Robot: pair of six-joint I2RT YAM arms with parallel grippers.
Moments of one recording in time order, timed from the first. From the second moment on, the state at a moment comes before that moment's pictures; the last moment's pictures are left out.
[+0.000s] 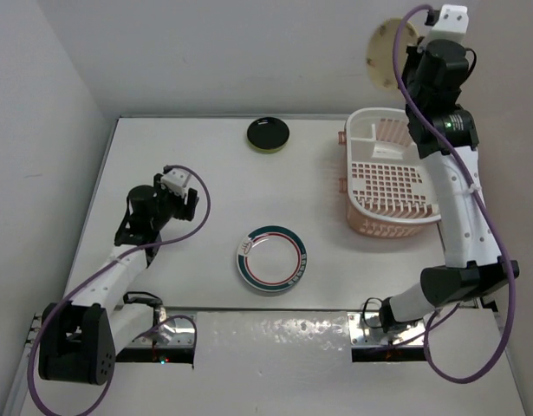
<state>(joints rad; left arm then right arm) -0.07 1.01 0.45 0.21 0.26 0.24 0.13 1.51 1.86 -0.45 0.49 -0.05</state>
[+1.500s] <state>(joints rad) -0.07 1.05 0.47 0.24 0.36 0.14 0.41 2.53 2.12 -0.24 0.26 1.32</state>
